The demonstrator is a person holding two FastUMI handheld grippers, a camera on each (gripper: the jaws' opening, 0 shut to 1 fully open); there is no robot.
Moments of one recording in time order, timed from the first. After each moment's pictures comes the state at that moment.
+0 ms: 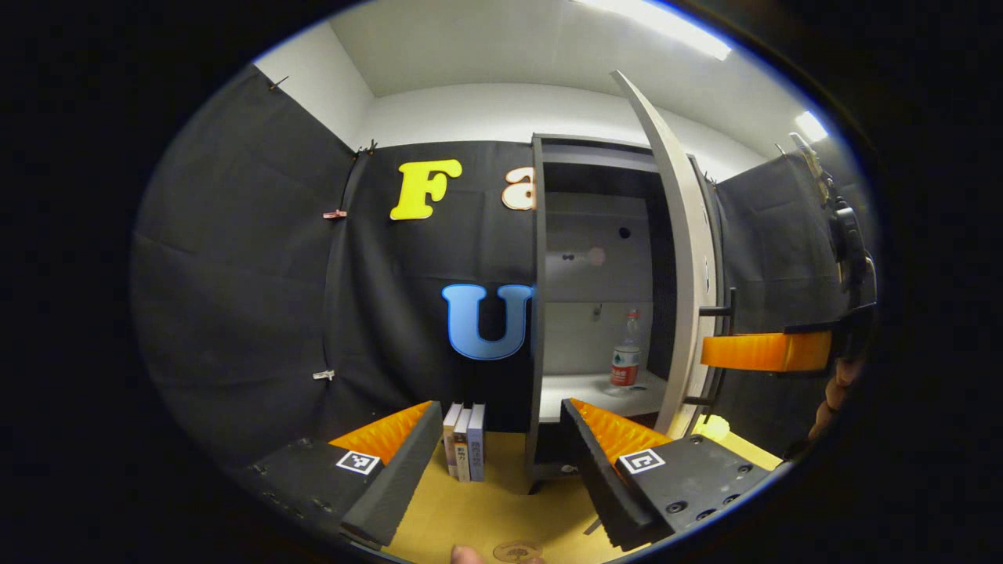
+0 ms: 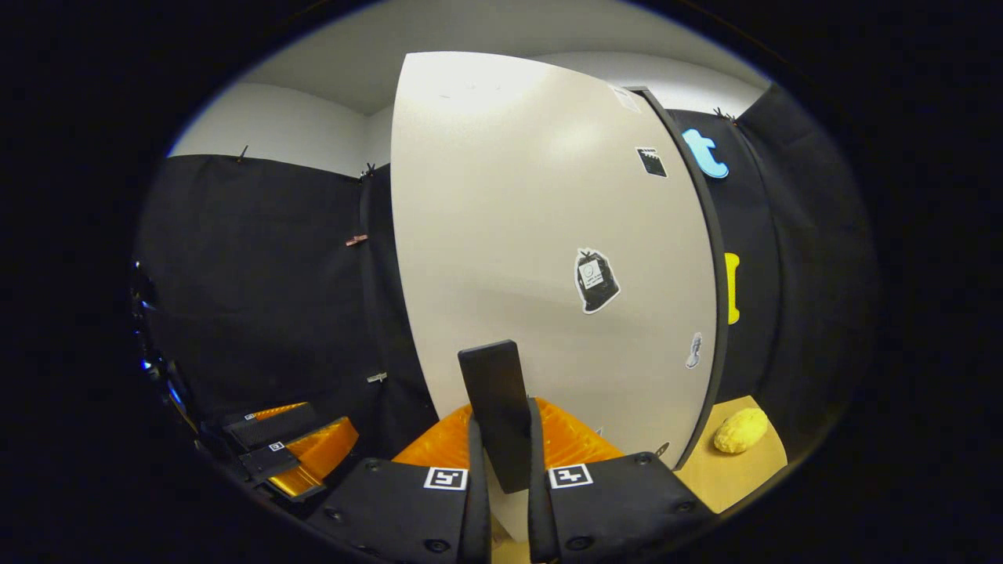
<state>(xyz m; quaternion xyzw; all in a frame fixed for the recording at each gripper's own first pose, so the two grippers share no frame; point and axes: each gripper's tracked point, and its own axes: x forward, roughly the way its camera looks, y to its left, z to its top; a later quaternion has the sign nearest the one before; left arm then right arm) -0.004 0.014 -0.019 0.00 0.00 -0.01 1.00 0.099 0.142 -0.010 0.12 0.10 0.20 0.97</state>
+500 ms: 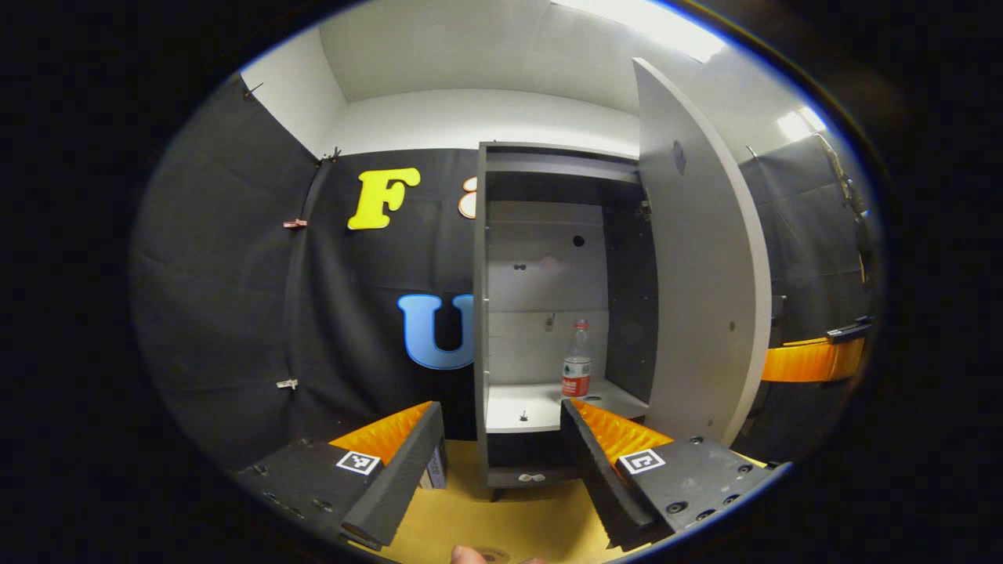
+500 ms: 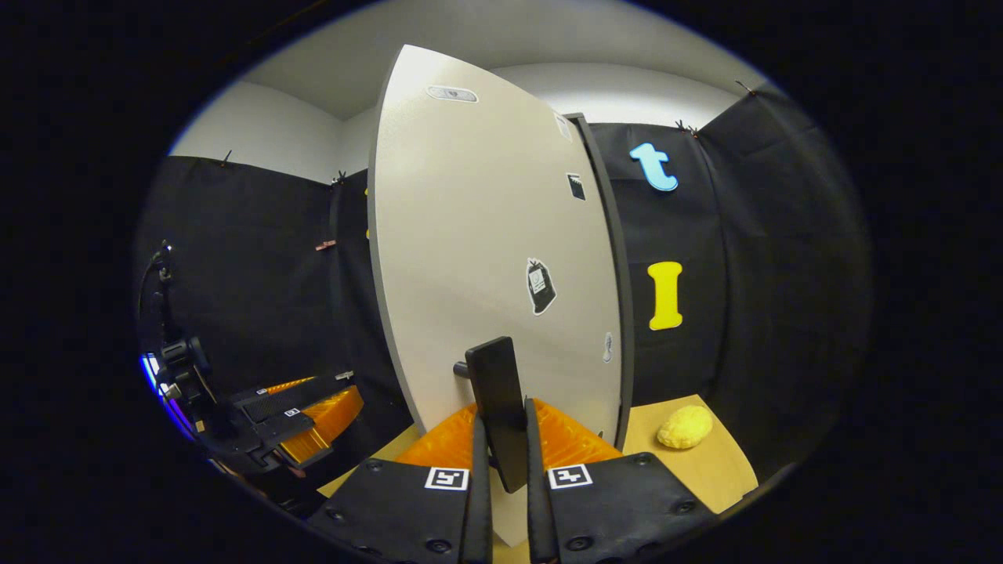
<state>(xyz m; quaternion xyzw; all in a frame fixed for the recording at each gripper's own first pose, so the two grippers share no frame) 0.002 -0.056 -0.010 0.00 -0.01 -0.08 1.00 0.091 0.102 -0.009 0.11 0.09 0.12 0.98</state>
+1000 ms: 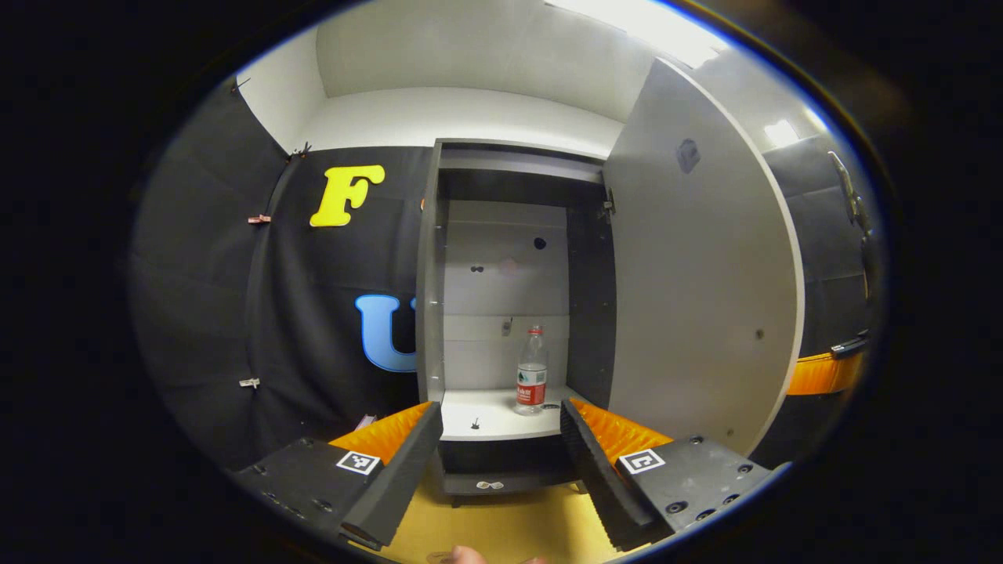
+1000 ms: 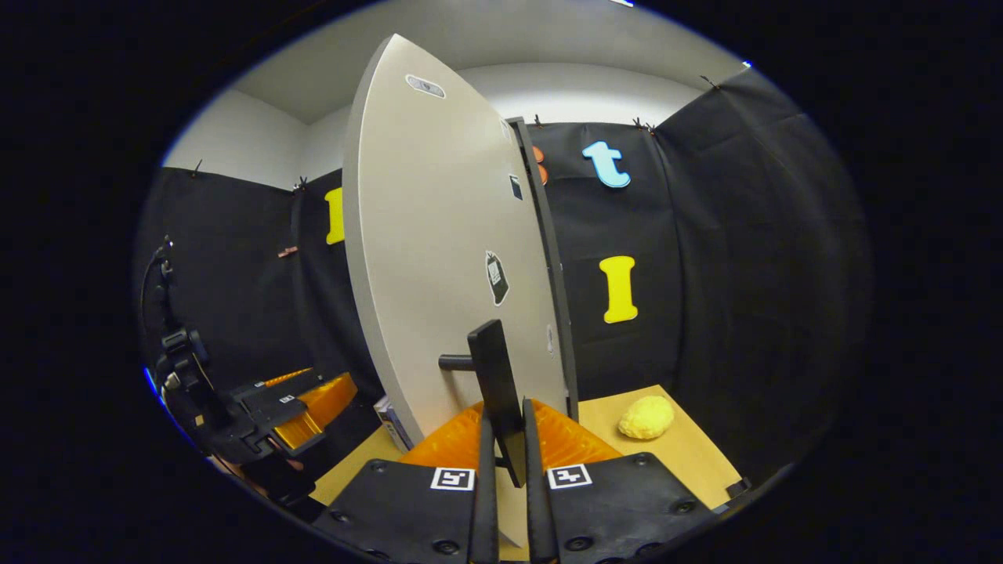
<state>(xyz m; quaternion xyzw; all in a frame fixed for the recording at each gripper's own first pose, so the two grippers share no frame) 0.014 -0.111 -0.007 0.00 -0.02 -0.13 0.99 0.082 0.069 -0.013 0.10 0.09 0.05 0.99</state>
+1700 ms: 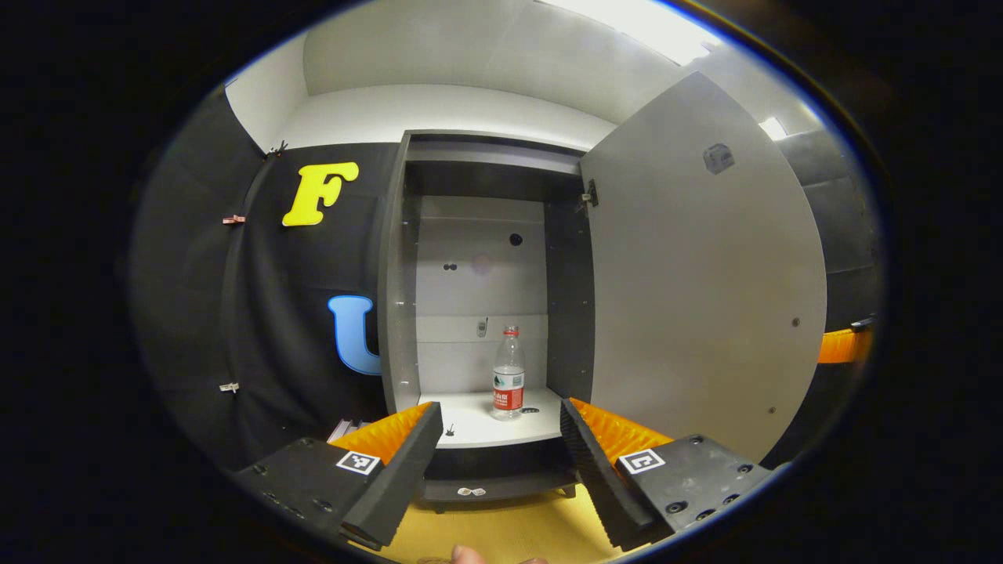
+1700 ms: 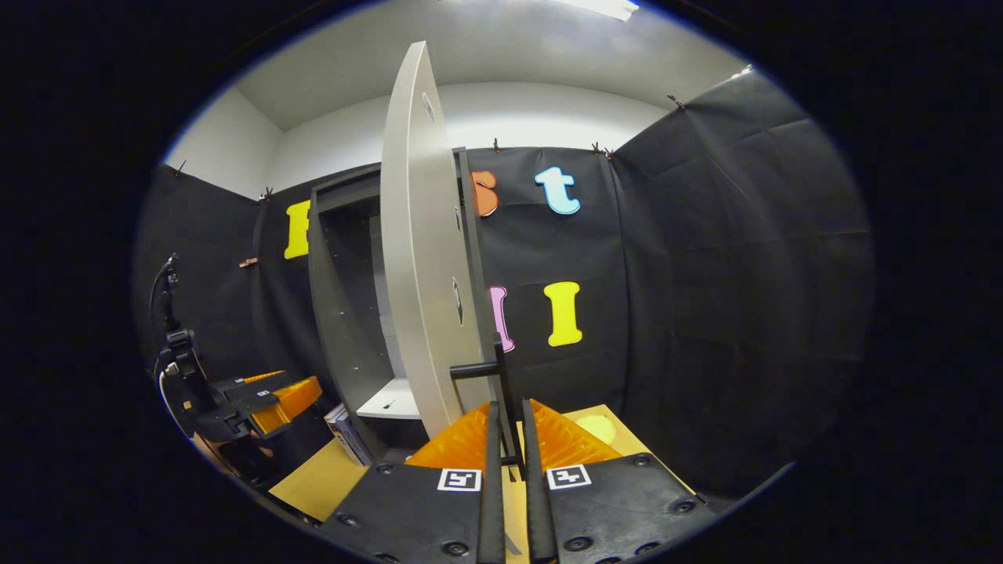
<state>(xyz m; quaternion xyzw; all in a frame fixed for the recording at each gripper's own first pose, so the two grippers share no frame) 0.038 -0.148 -0.004 0.00 -0.02 -0.17 0.99 0.095 0.035 -0.005 0.08 0.06 -0.01 1.00</state>
